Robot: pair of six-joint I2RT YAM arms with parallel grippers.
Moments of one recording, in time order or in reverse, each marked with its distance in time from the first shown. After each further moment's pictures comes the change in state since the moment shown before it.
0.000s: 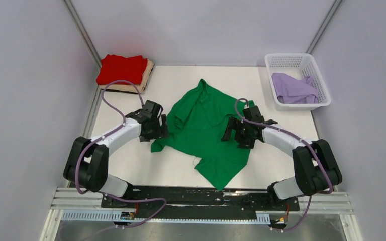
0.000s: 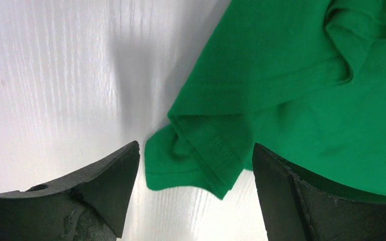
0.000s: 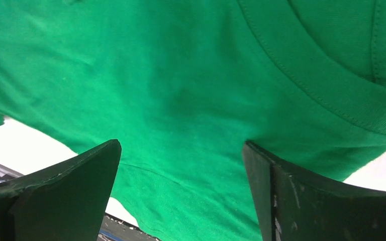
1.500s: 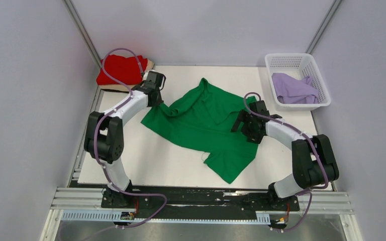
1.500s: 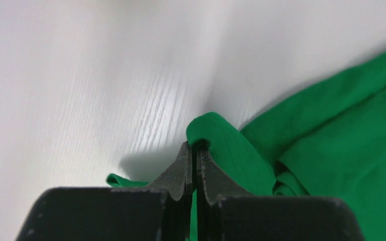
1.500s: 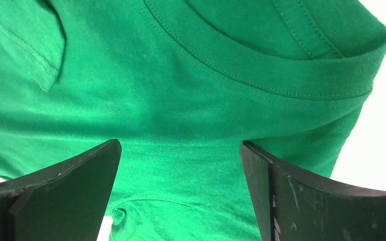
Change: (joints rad) left arm 0.078 0.313 0.459 0.096 -0.255 0.076; right arm -0.104 0.074 0.054 -0.014 0.177 0.082
